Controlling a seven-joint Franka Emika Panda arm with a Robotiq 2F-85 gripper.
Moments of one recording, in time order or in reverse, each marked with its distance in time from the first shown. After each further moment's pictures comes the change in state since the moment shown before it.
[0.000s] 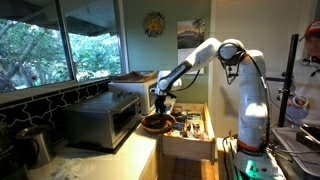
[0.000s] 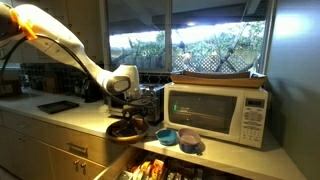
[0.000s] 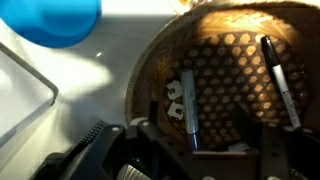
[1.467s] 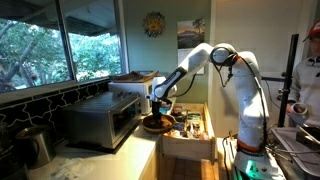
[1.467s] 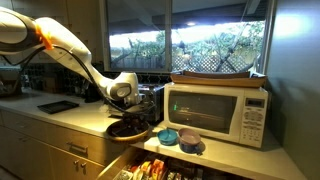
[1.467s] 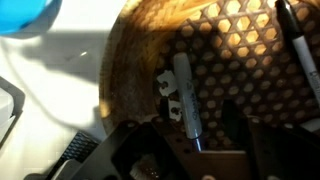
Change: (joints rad) arm -0.049 0.119 0.109 0.057 -0.064 0.028 0.177
